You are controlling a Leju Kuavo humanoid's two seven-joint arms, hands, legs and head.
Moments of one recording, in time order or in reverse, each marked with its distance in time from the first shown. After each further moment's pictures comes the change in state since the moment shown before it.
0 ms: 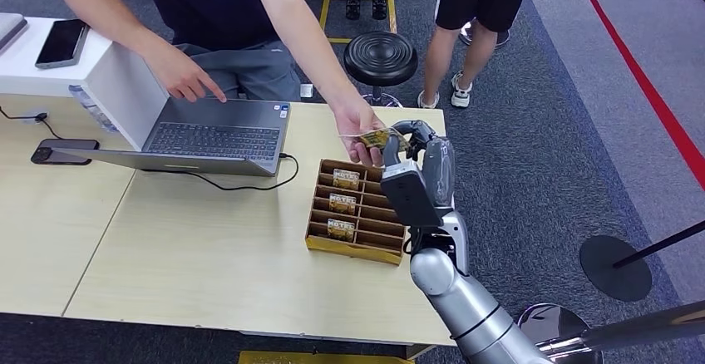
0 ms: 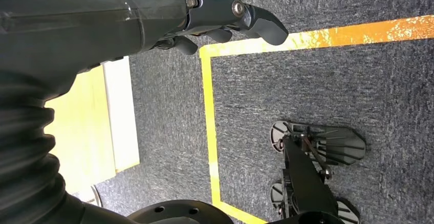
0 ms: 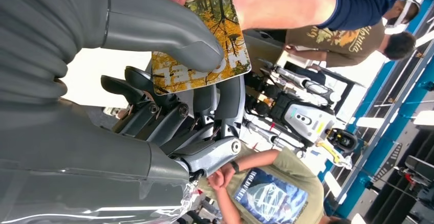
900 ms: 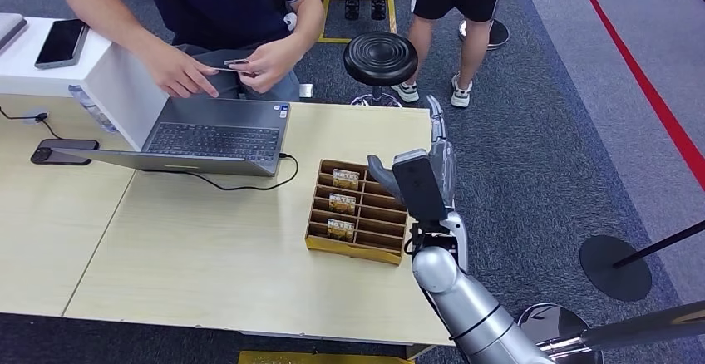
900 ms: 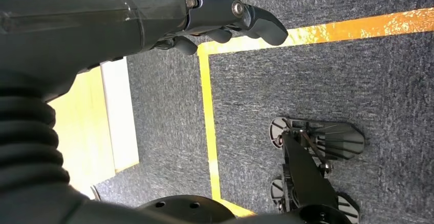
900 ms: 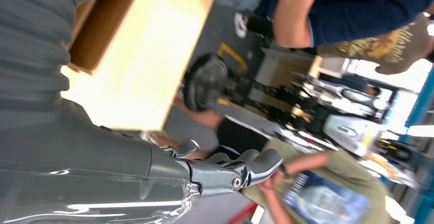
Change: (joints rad) left arm 0.004 -0.003 -0.010 0.000 0.013 -0.003 -0.013; right arm -0.002 -0.005 0.003 0.014 -0.127 0.014 0.073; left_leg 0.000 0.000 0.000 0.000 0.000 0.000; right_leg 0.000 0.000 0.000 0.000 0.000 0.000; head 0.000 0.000
